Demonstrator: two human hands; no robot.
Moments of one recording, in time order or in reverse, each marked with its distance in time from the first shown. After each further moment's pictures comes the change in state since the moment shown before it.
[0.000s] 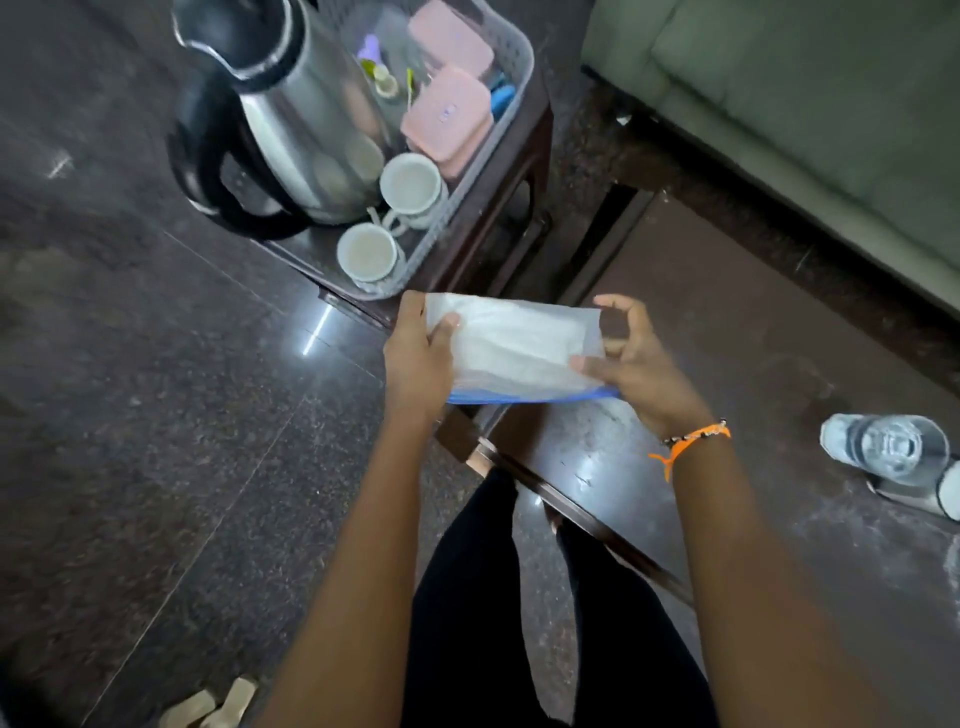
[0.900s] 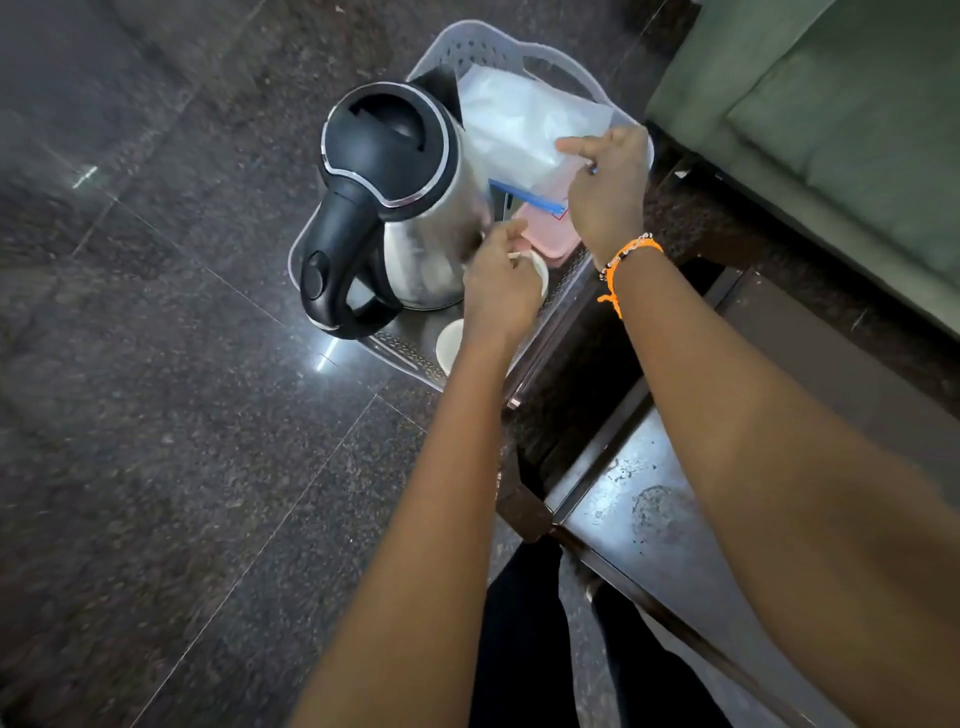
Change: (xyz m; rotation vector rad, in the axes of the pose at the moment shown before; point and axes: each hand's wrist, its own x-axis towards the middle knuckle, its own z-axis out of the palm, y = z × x) left_hand 0.148 0.069 -0.037 -0.166 -0.105 -0.057; right_hand 0.207 -0.171 0.126 -0.458 0.506 -0.381
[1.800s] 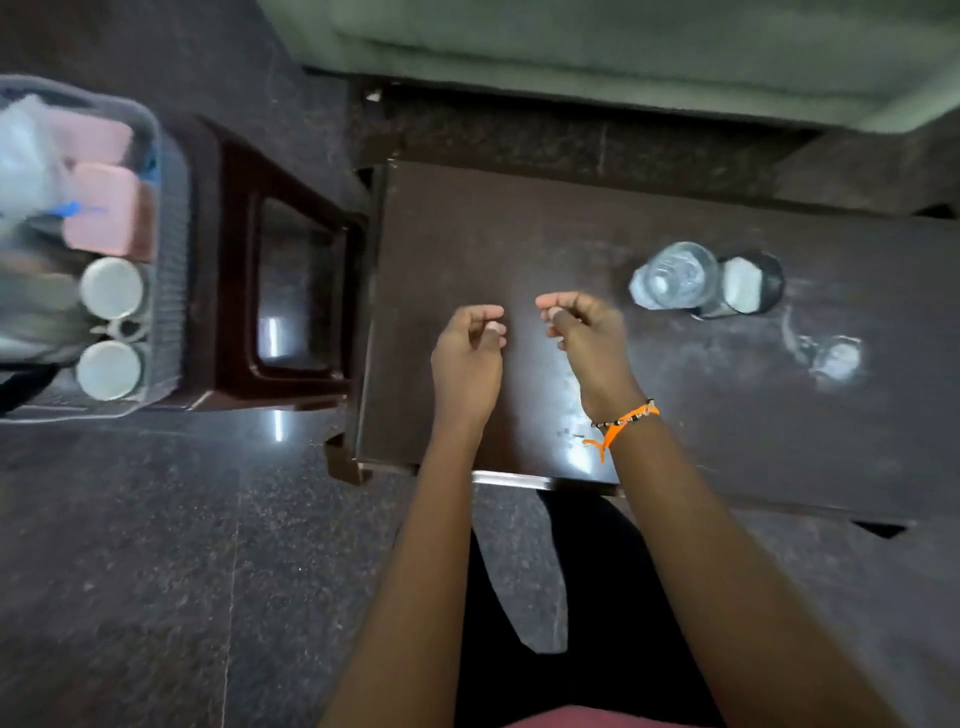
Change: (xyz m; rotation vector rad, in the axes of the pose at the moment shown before) left_hand -0.249 -0.034 0.261 0.101 -0.367 0.022; right_hand -0.253 0.252 -0.283 0.576 0.272 0.595
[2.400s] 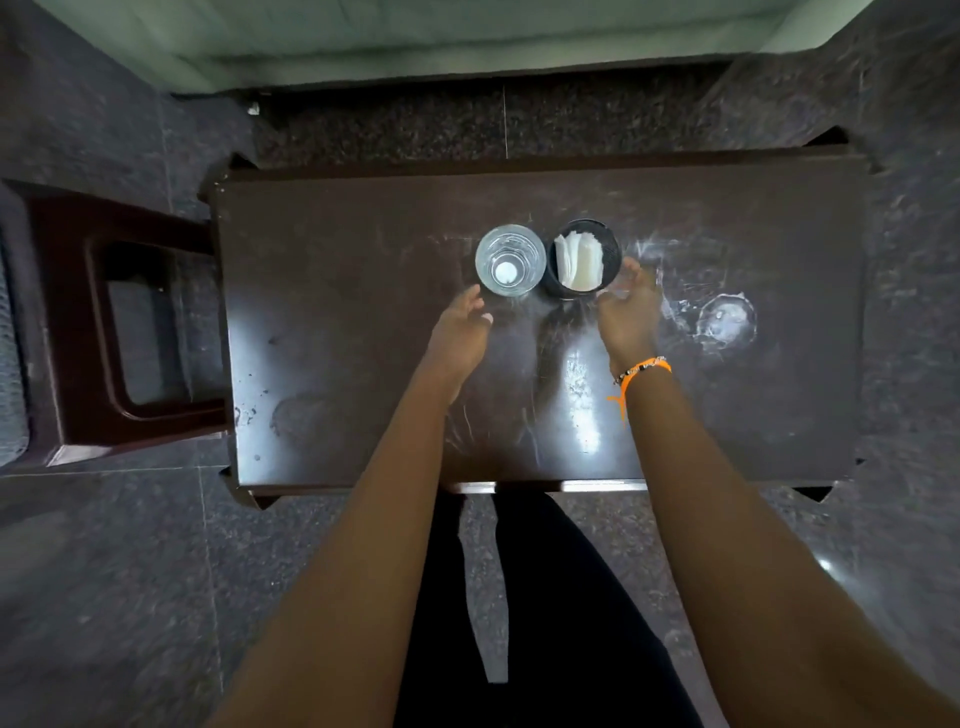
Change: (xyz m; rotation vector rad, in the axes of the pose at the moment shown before) left_hand -0.002 0.010 0.210 0.358 -0.344 -0.182; right_hand 0.109 0.078 -0.233 -0.178 0.309 0.124
